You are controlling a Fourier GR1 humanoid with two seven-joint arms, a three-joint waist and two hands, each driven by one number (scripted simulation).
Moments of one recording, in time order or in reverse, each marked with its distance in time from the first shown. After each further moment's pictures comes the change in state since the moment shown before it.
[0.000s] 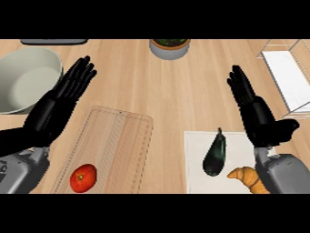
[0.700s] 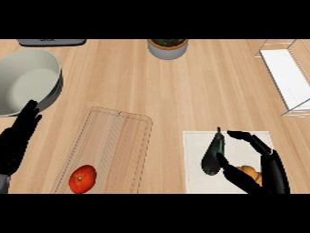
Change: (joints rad) left arm 0.295 0.097 0.158 0.227 0.015 0.136 0.140; right arm 0.385 -0.072 0.116 -0.128 0.405 -0.305 -0.153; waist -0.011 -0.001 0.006
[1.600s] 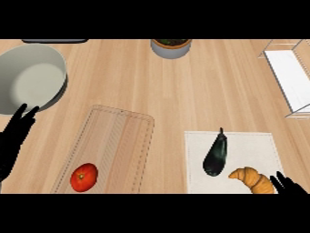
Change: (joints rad) left arm 0.045 0.016 0.037 -0.028 -0.004 -0.027 0.015; right arm 0.486 -0.273 0.052 -0.384 0.731 0.102 0.551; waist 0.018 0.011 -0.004
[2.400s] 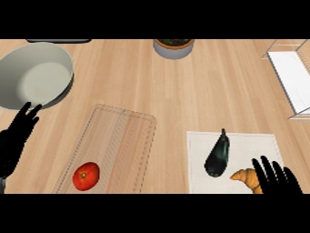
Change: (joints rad) left arm -0.020 -0.045 0.031 0.014 -0.044 -0.033 0.021; right arm -0.287 0.092 0.112 -0.058 0.224 0.690 0.429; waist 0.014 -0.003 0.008
